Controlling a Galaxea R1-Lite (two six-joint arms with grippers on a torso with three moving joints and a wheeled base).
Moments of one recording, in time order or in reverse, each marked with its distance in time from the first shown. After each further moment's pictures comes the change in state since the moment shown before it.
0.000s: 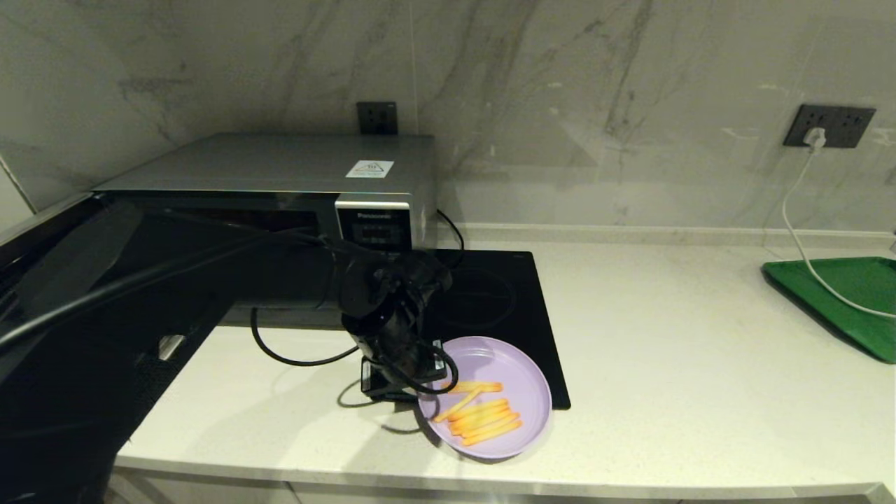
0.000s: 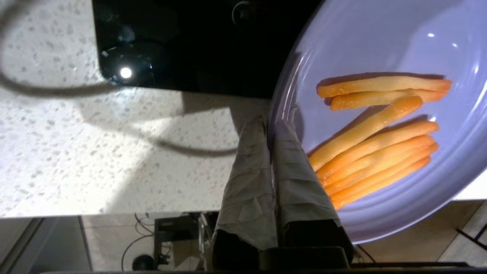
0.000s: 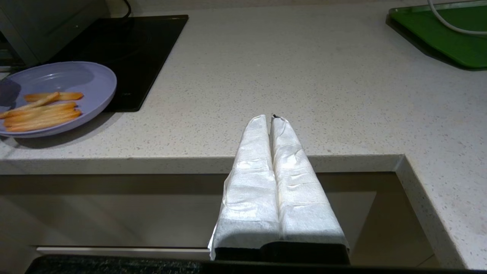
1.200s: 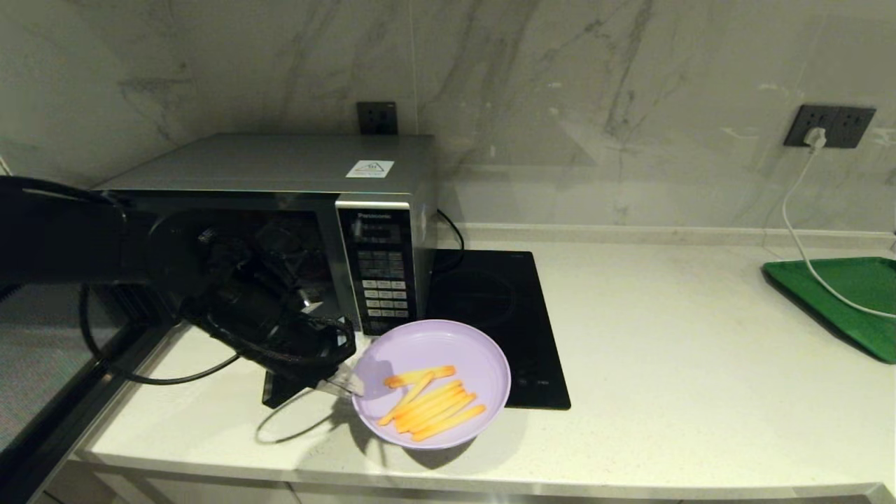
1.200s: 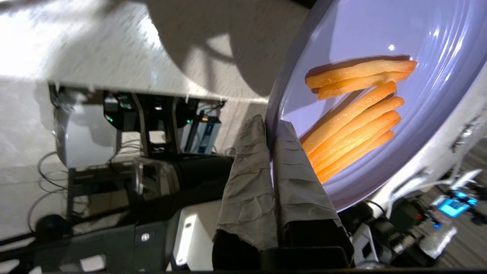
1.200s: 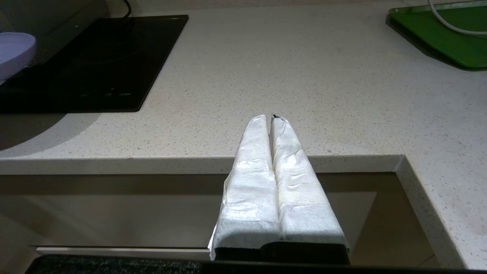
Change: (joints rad) left arm 0.262 -0.341 0.314 0.010 -0.391 -0.019; right arm 0.000 0.000 0.000 0.000 0.000 0.000
